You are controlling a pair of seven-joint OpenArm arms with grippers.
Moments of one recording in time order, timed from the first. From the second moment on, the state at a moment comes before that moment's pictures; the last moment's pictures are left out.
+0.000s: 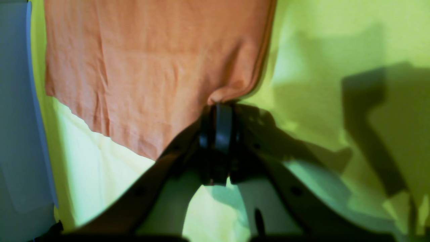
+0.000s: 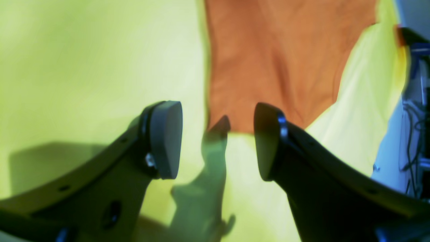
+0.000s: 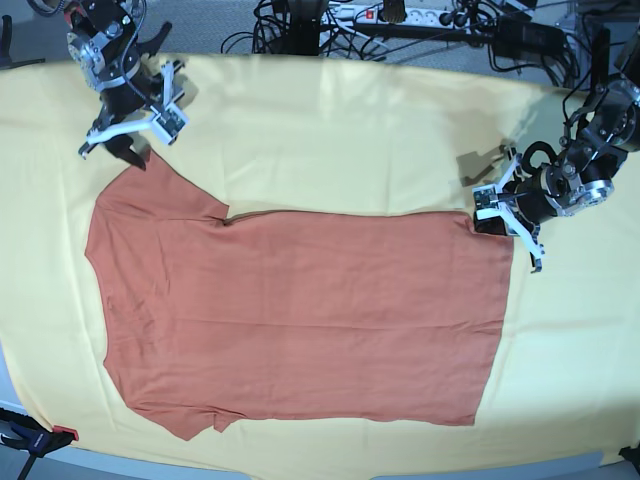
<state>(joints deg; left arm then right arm) -9.4 -55.3 36.9 89.5 12.5 -29.5 3.4 -29.2 34.3 -14.2 112.4 -18.1 6.7 -28.9</state>
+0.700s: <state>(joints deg) -9.4 -63.1 37.5 100.1 9.6 -31.0 4.6 -21.1 39.3 -14.5 113.6 -20.8 3.6 -44.3</state>
